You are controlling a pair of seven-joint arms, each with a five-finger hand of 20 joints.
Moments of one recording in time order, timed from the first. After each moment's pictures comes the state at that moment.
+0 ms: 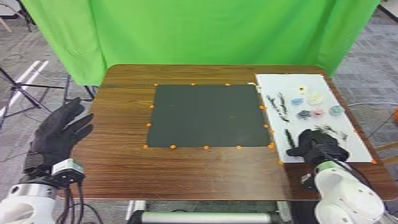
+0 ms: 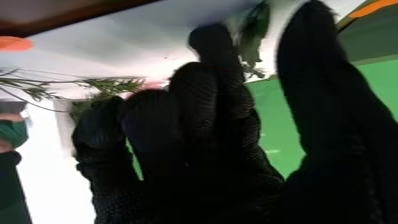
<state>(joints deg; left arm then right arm) 133.1 -62.0 -107.2 -126.0 43.2 9.3 8.8 -113.2 -49.3 81.2 -120.6 -134.8 -7.4 41.0</state>
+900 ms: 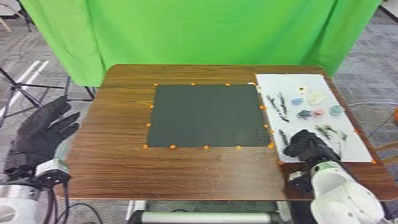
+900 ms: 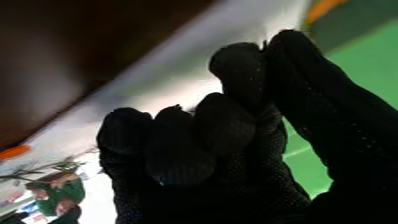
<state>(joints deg) 137.1 -60.4 -113.5 -127.9 43.9 9.5 8.2 -112.8 -49.8 81.0 -119.7 -117.4 4.4 37.9</state>
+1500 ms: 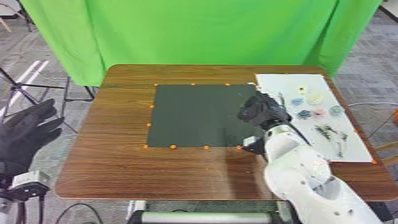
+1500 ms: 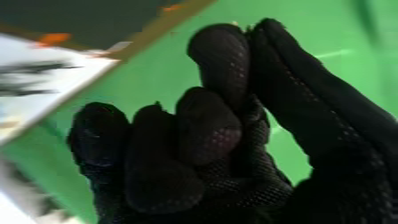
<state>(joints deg) 145.6 -59.0 -122.4 -130.1 46.2 5.2 7.7 -87.1 -58.8 59.9 -118.5 -124.0 0.3 41.2</state>
